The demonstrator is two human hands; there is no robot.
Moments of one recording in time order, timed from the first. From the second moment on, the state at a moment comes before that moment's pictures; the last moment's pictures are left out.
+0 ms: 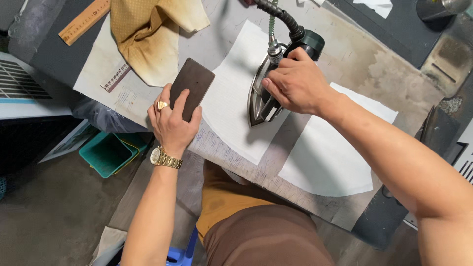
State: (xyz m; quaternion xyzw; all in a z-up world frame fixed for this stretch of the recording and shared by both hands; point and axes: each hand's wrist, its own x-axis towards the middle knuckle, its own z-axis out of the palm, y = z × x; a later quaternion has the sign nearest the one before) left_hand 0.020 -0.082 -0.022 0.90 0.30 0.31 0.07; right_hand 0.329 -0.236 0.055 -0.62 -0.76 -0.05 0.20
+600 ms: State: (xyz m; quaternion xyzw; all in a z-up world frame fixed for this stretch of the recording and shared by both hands) left_hand 0.104 -0.109 -0.025 0.92 0.29 0.25 0.10; right_hand 0.314 -0.234 0.053 -0.73 -0.63 0.07 0.26
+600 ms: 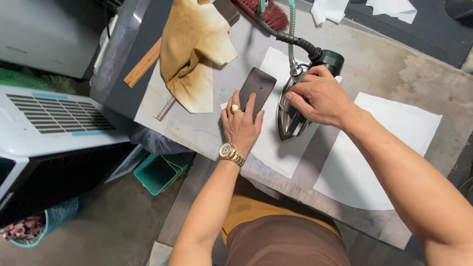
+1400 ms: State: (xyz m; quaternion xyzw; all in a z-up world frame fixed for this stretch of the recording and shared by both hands) left_hand 0.101 -0.007 -0.001 0.86 0.27 0.03 0.43; right_hand 0.098 -0.291 0.049 -0.78 0.29 0.18 0.52
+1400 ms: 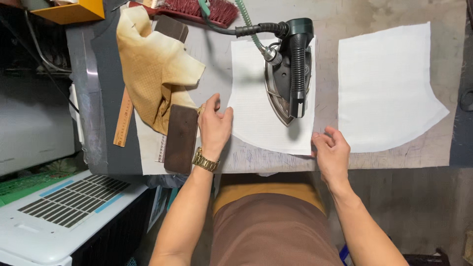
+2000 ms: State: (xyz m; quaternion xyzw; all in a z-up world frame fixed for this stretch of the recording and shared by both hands) left_hand -0.002 -0.117 0.036 0.36 0.20 -0.37 0.83; right_hand 0.092 -0.309 0.026 -0.50 0.42 0.27 0.71
